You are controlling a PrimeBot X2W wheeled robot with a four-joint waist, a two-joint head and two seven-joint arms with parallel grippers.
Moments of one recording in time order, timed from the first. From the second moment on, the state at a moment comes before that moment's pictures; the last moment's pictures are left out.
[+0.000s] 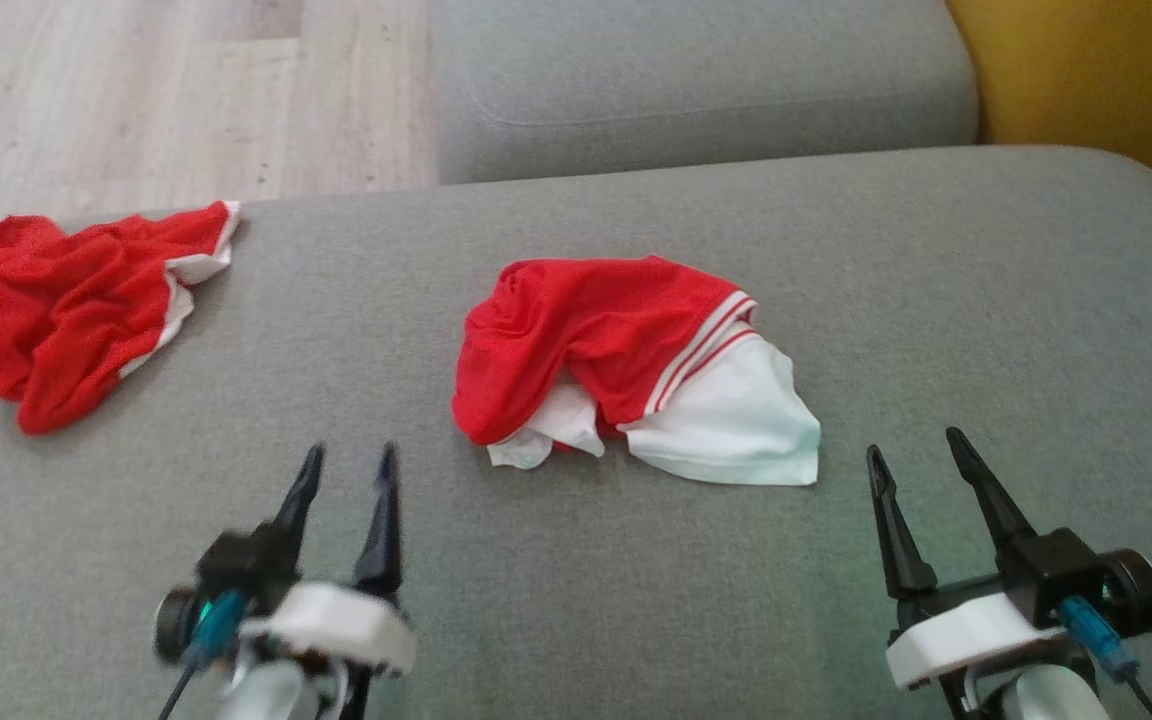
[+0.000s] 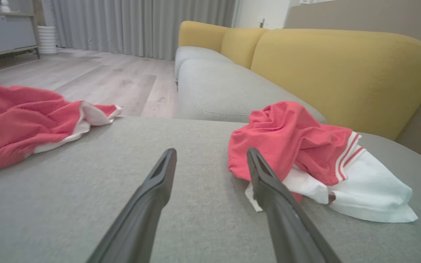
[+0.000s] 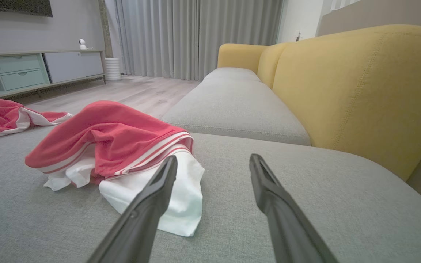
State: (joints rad) left arm -0.21 0.21 -0.51 0.43 -0.55 0.10 -0.25; right arm 0.02 -0.05 0.06 0.22 -0.05 0.13 -0.24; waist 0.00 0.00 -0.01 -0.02
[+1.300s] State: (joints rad) left arm 0.09 0.21 -0.38 0.22 -0.51 0.17 -0.25; right arm 0.06 -0.05 0.06 0.25 -0.03 0.13 -0.24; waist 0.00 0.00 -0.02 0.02
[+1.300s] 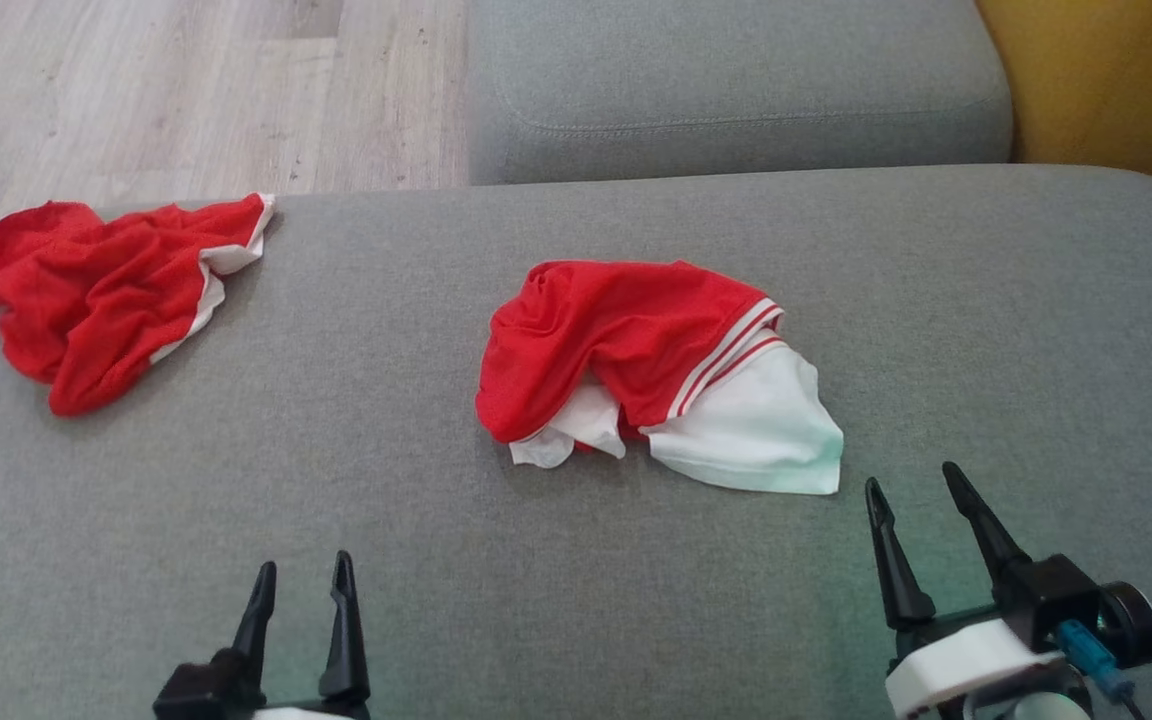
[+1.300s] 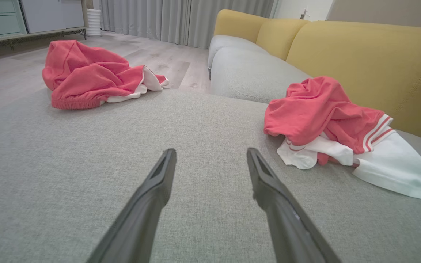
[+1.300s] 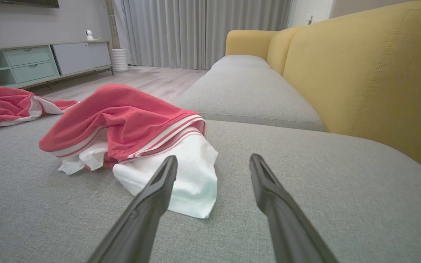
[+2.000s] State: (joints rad) left arm 0.01 0.20 -0.40 0.22 -0.49 0.16 -0.25; right arm -0.18 -0.05 0.00 0.47 -0.12 0.13 -0.04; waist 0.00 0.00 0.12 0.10
